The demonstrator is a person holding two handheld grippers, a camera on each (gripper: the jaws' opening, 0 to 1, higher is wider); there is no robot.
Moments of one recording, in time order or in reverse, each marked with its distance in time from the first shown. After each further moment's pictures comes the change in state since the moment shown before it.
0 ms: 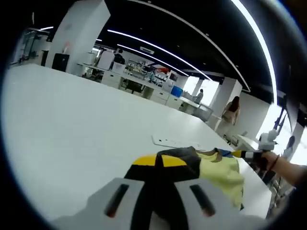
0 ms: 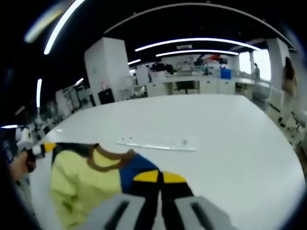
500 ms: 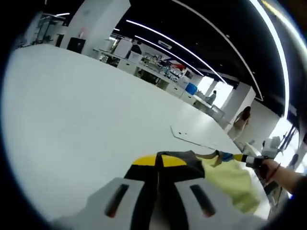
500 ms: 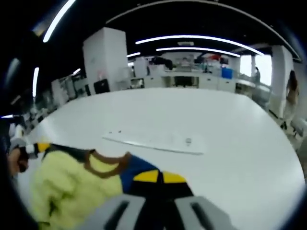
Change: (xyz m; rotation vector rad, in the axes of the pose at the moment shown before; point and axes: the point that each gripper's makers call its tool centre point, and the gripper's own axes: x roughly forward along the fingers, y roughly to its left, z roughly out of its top) left arm 0.034 0.041 -0.039 -0.131 0.047 0.115; right arm 0.064 0.002 -0.017 -0.066 0.064 -0.047
